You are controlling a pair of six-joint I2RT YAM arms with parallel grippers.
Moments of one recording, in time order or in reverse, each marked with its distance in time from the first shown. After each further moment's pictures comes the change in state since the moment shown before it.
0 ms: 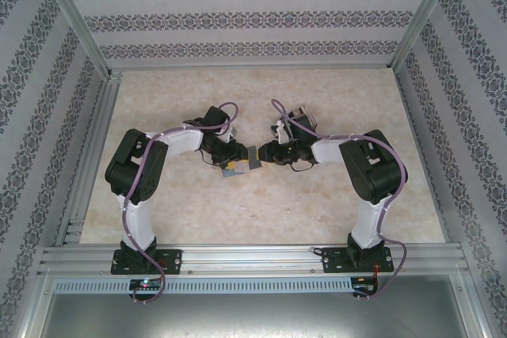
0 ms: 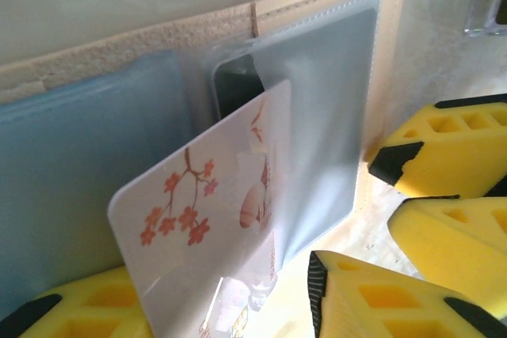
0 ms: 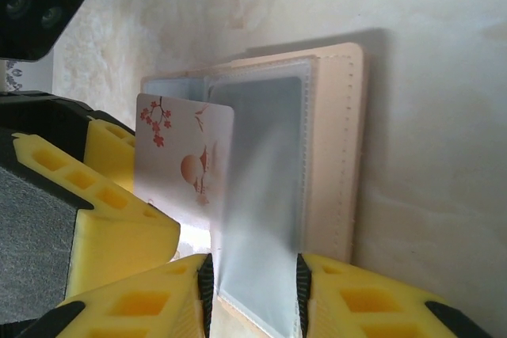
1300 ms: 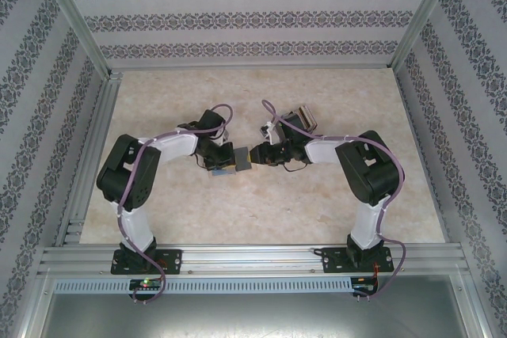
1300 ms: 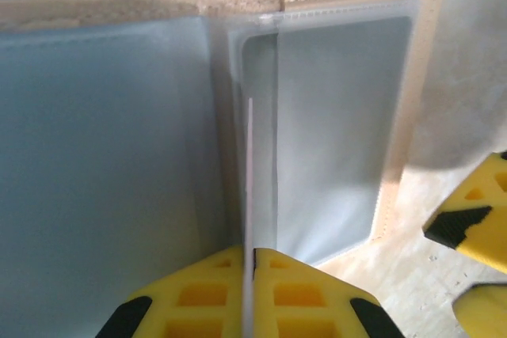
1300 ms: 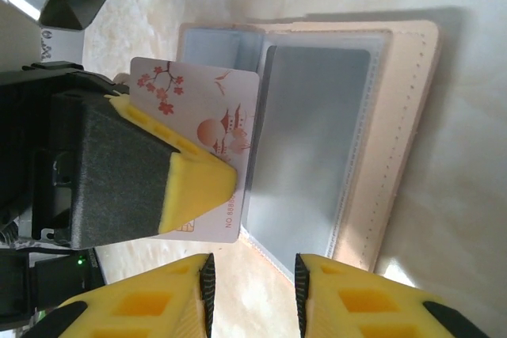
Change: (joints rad) left arm 0.006 -0.106 -0.102 0.015 -0.133 -0.002; right arm 0.066 0.000 0.042 -0.018 -0.054 -0.005
